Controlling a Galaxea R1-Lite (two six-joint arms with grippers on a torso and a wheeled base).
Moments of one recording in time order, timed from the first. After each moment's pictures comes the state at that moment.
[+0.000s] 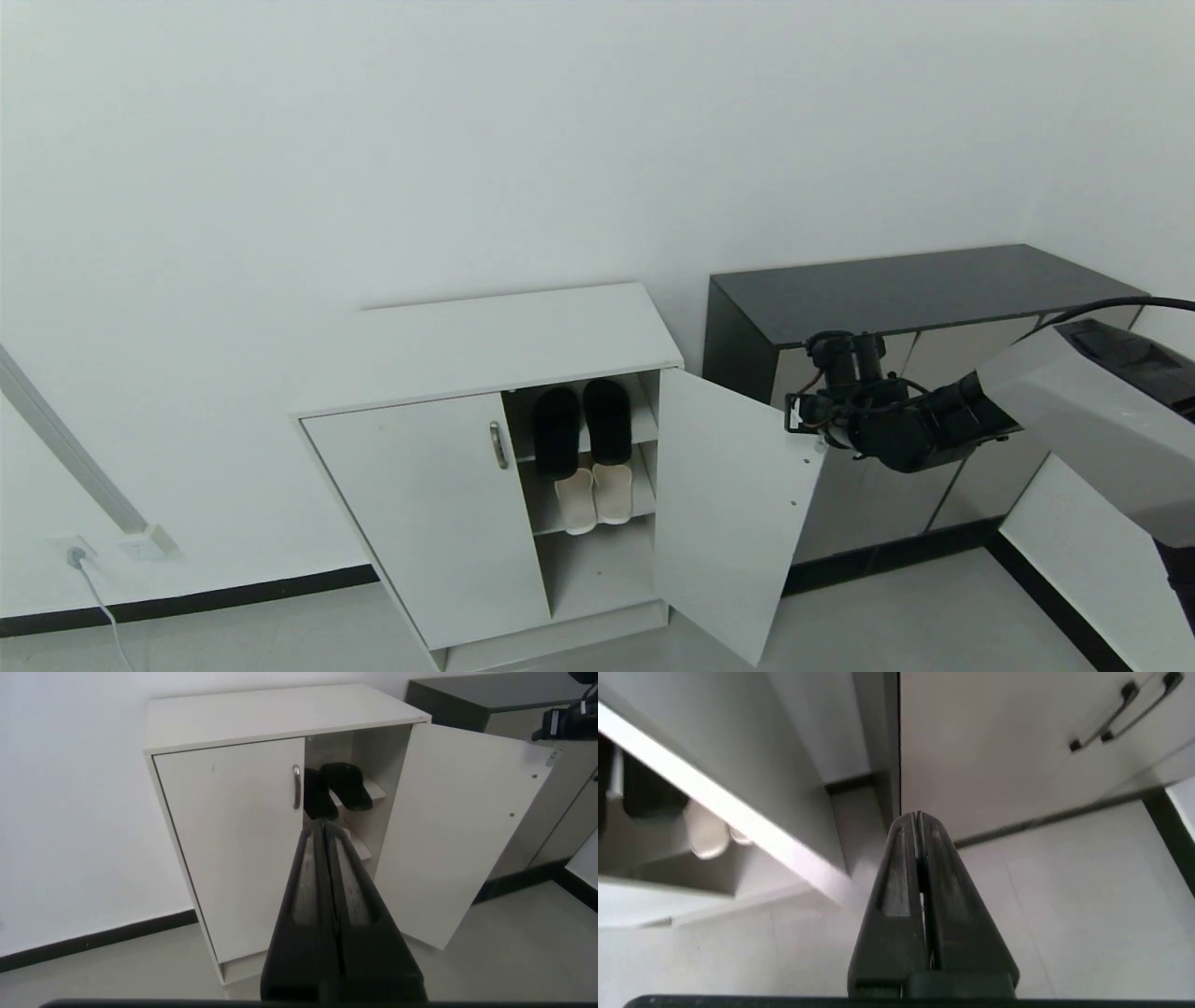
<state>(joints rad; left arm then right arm) 0.00 0.00 0.00 0.00 -0.07 0.00 0.32 2.35 -1.43 -0.42 -0.30 0.21</state>
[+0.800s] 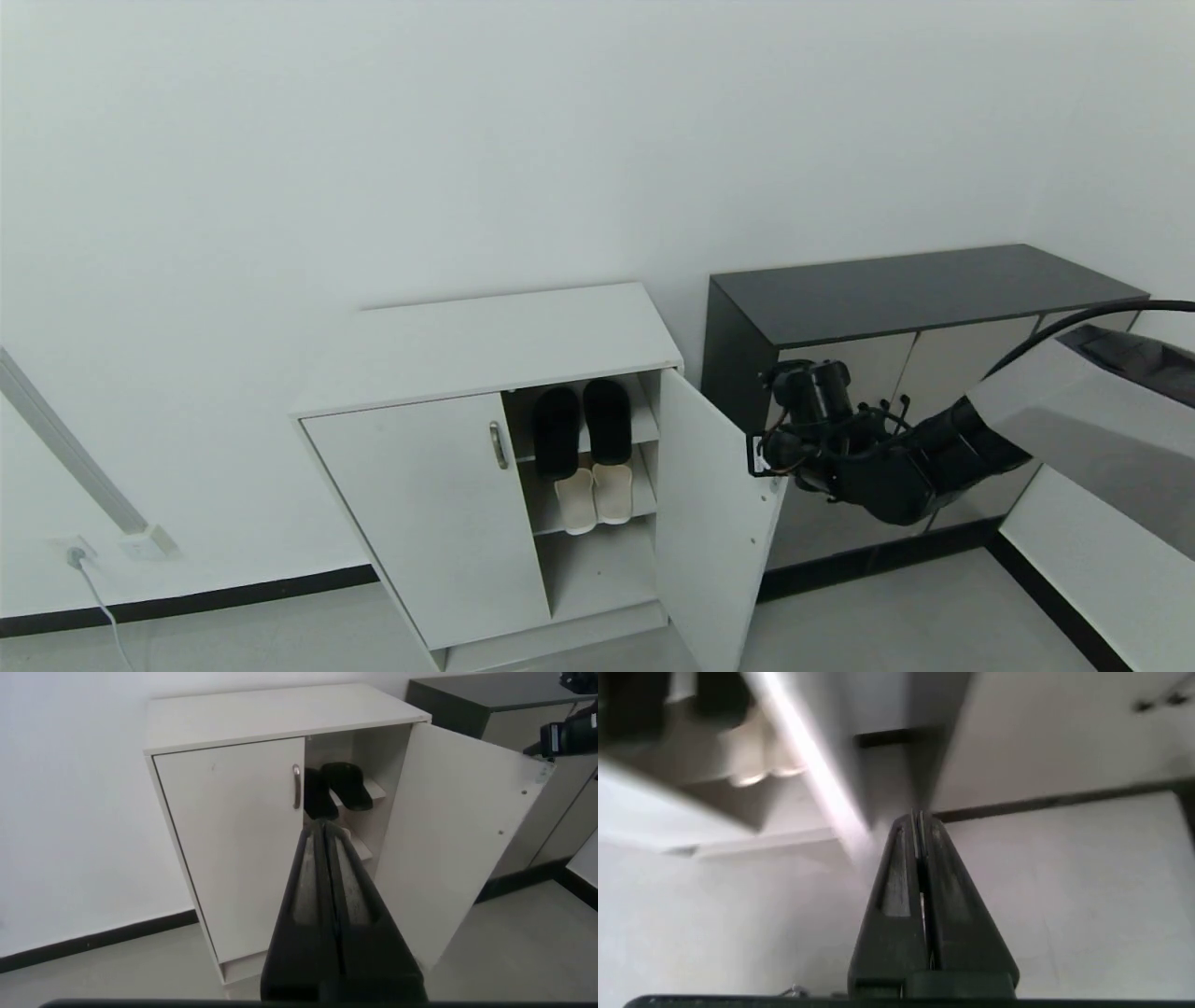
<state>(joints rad) 0.00 0.00 0.00 0.00 -0.07 0.00 0.50 2.23 -1.19 -0.48 -0.30 0.23</state>
